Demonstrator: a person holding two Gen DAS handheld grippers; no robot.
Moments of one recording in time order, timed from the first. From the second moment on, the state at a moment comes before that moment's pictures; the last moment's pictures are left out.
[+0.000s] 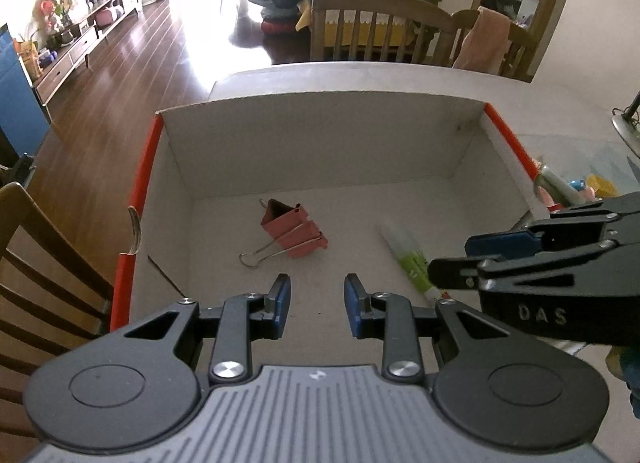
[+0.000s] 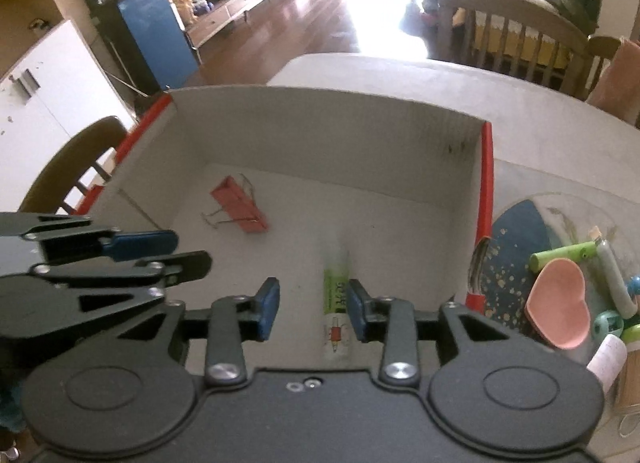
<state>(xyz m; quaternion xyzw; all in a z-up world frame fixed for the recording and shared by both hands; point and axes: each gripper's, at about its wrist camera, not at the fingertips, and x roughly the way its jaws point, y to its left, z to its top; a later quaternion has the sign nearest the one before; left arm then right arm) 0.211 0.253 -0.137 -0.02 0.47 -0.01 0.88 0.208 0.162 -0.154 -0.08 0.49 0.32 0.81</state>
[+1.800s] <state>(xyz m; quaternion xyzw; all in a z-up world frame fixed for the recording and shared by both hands) 0.128 0.133 -0.028 -0.01 0.36 -0.03 0.93 0.124 -0.042 -0.057 0.02 0.33 0.30 0.89</state>
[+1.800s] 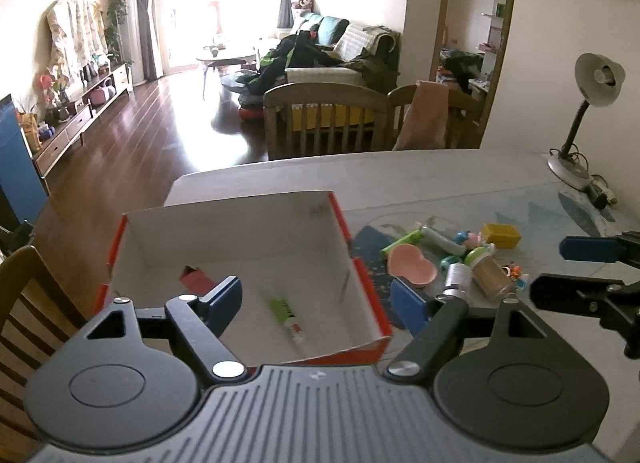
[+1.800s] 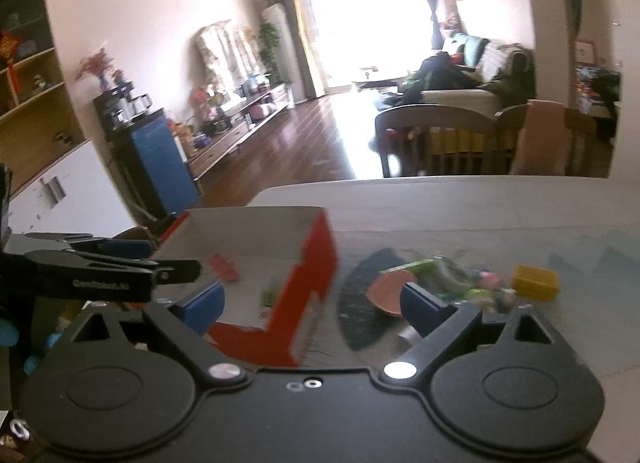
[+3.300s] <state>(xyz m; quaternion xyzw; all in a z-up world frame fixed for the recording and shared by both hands) 0.239 -0.036 -0.171 0.00 0.42 -0.09 0.90 0.268 -0.128 -0.177 -0.01 0.47 0.20 0.86</state>
